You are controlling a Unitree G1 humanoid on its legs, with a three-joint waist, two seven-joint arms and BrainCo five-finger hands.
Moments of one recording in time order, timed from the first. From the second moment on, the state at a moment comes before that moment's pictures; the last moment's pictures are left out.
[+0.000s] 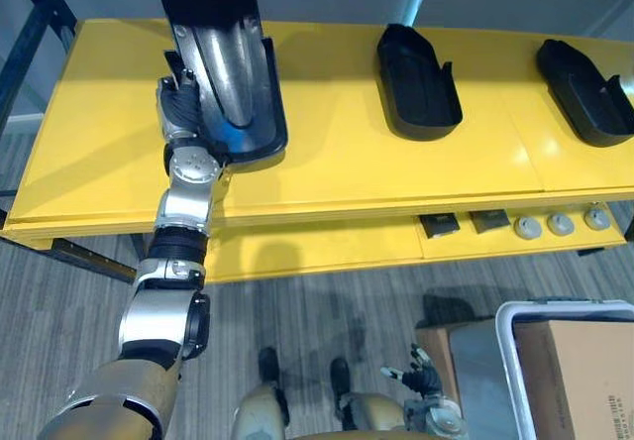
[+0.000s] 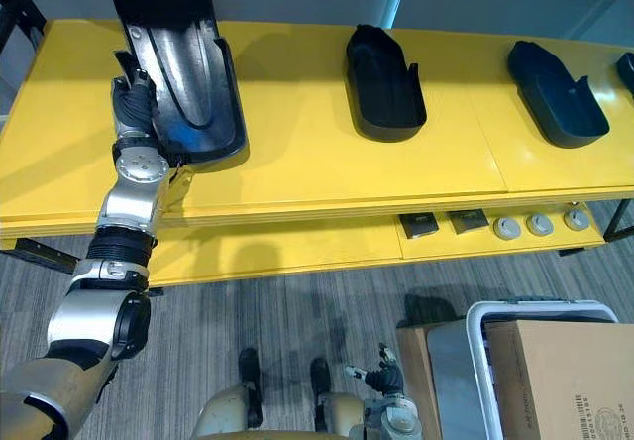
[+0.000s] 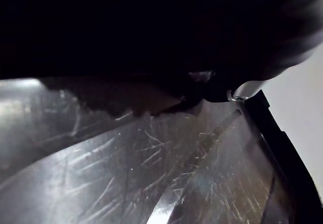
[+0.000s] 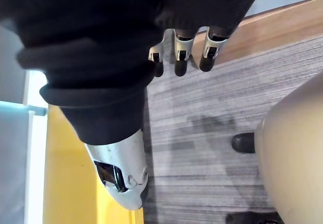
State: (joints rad) left arm -0.89 0.36 0.12 0.67 0.17 0.10 0.39; right arm 0.19 0.03 0.00 0.64 0.00 -0.07 -0.15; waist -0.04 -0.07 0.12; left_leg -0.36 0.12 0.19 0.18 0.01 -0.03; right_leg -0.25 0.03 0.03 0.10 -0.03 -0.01
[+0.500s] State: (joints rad) left arm -0.90 0.36 0.16 0.68 0.17 0.10 0.40; right arm 0.19 0.01 0.01 0.63 0.00 -0.09 -0.15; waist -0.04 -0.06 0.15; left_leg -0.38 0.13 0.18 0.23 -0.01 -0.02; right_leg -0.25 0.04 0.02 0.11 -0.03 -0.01
